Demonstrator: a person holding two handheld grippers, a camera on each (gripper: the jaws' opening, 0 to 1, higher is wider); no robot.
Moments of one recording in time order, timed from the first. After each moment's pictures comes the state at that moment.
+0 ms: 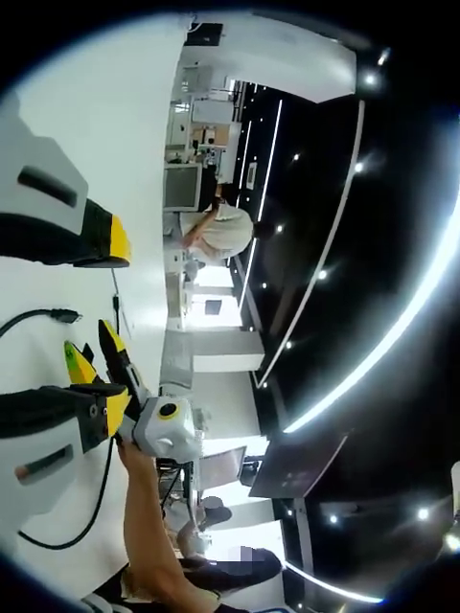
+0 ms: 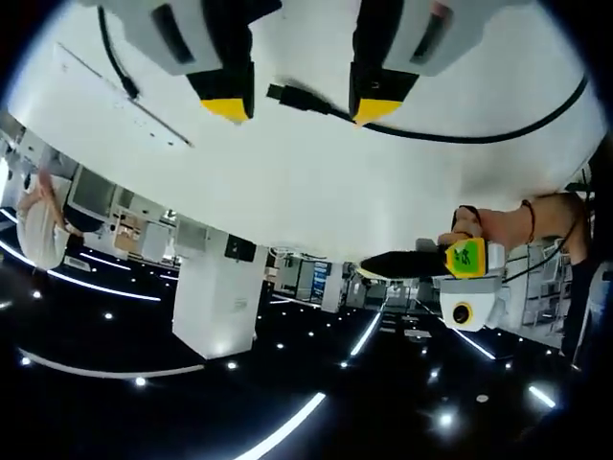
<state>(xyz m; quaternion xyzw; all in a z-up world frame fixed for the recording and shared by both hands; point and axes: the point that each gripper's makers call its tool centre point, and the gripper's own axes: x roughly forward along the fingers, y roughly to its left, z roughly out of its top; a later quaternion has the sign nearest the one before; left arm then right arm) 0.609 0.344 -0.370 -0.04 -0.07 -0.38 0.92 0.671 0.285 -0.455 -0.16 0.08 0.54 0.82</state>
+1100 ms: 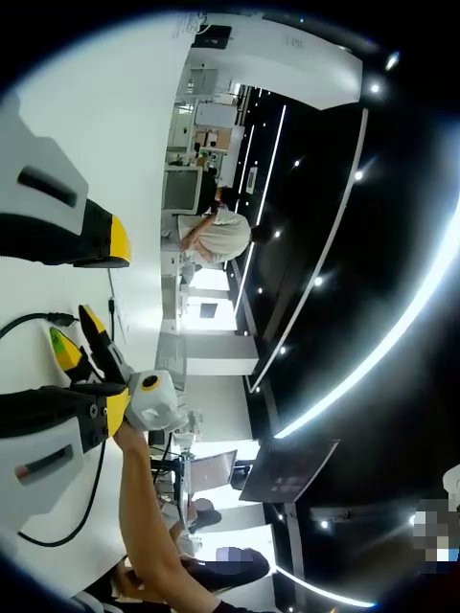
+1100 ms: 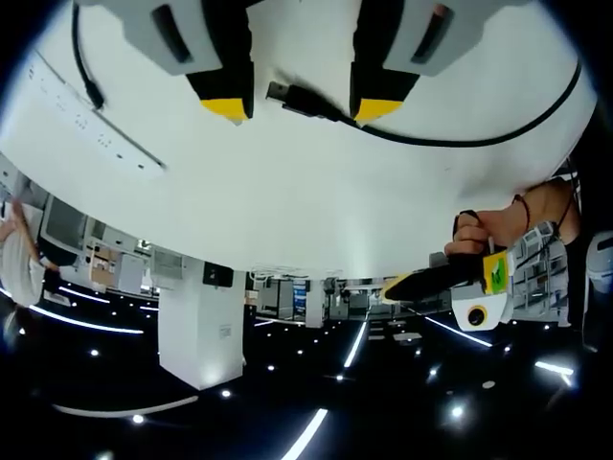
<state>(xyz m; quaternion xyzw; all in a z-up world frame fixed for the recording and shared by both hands) 0.611 0.353 -0.366 -0.05 -0.08 -0.37 0.92 0.686 0.300 -0.481 -0.14 0.15 0.58 0.79</state>
